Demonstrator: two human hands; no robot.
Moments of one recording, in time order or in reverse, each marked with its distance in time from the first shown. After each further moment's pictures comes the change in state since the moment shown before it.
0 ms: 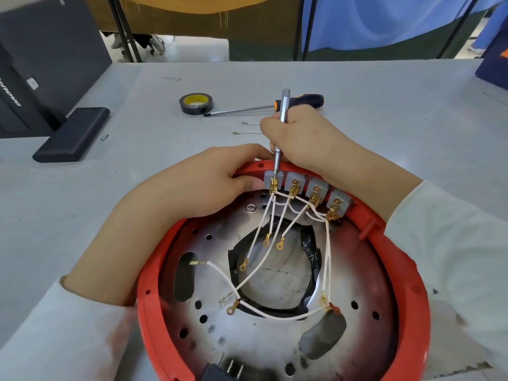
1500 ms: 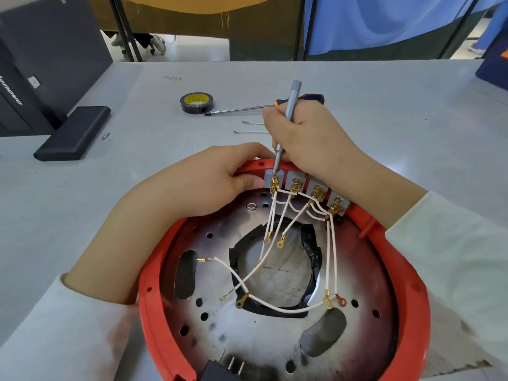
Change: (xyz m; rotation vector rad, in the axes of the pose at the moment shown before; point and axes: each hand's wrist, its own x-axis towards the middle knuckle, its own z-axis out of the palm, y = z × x) left_hand 0.000 -0.002 0.001 0.003 0.016 0.018; right_hand -0.011 0.002 0.000 0.071 0.078 -0.169
